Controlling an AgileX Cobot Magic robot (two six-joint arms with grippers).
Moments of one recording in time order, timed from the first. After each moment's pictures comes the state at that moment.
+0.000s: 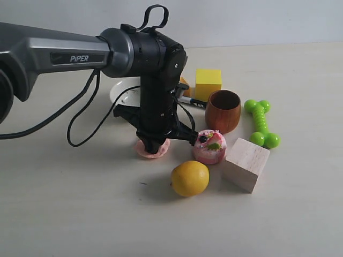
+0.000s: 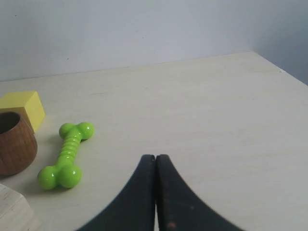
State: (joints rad) left arm -0.76 2.32 -1.76 0.07 1.14 -0.36; right arm -0.13 0.01 0.00 0.03 0.34 0.02
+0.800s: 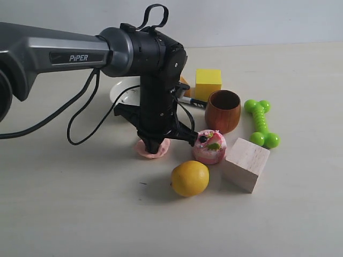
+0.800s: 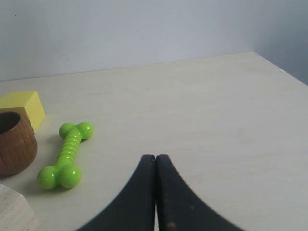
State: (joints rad) left arm -0.76 2.32 -1.76 0.07 1.14 -0.33; right arm -0.13 0.01 0.00 0.03 0.34 0.02
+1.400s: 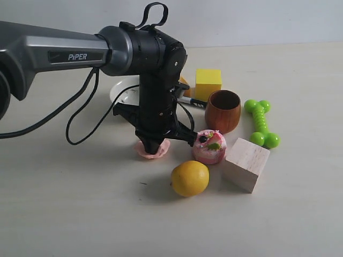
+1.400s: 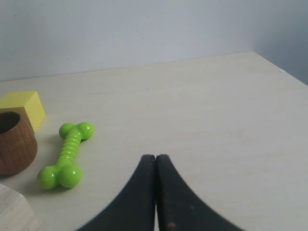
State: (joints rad) left arm -0.76 2.32 -1.76 0.07 1.16 -0.33; right arm -0.13 0.01 0.00 0.03 0.34 0.02
